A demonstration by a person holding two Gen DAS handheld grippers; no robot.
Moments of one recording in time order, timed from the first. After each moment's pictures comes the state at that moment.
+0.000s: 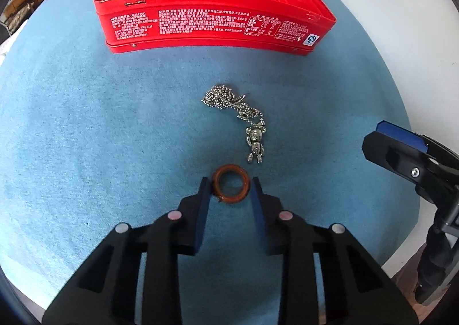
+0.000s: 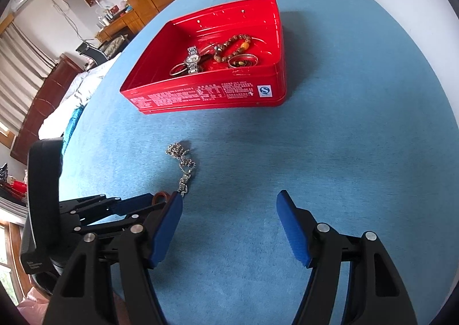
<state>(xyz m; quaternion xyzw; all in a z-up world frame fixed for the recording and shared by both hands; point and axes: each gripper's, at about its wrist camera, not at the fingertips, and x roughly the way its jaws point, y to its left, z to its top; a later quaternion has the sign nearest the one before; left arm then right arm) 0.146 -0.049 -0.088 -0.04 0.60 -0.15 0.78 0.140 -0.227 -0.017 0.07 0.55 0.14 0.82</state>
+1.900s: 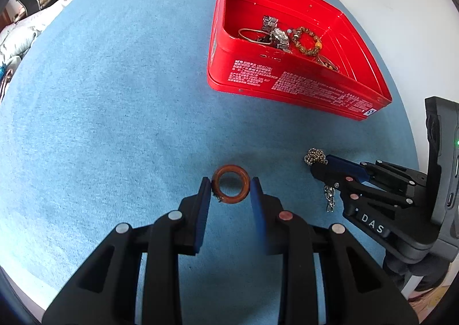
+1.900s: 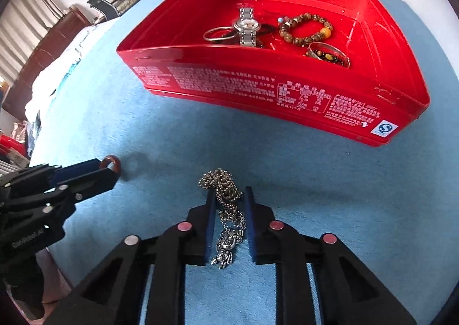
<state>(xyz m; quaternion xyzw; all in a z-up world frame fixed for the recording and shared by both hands) 0.173 0.049 -0.067 -0.10 0.58 -0.08 0.80 0.201 -0.126 -0.073 -0.03 0.58 0.17 0.79</state>
